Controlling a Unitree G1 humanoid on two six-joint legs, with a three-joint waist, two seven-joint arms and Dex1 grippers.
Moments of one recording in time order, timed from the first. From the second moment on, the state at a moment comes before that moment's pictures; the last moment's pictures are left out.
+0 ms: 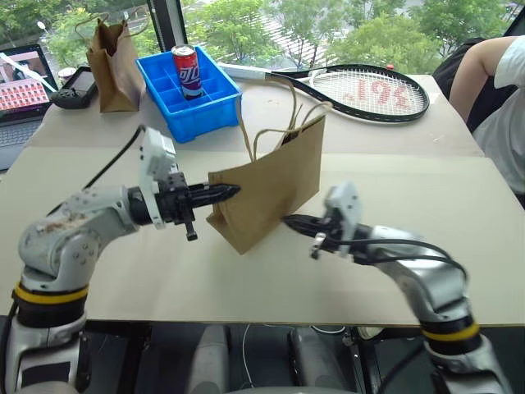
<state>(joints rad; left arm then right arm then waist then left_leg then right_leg) -0.53 0.75 0.13 -0.29 -0.86 0.78 -0.98 -0.24 -0.61 0.03 -0.41 0.45 0.65 0.71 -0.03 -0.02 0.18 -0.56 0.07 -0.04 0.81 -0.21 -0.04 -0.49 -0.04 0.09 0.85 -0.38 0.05</state>
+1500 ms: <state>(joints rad) -0.62 0.97 0.19 0.28 -0.66 0.48 -1.31 -0.09 -0.89 -0.34 -0.36 0.58 0.64 0.96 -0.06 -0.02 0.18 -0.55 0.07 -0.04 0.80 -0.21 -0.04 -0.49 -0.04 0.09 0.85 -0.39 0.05</state>
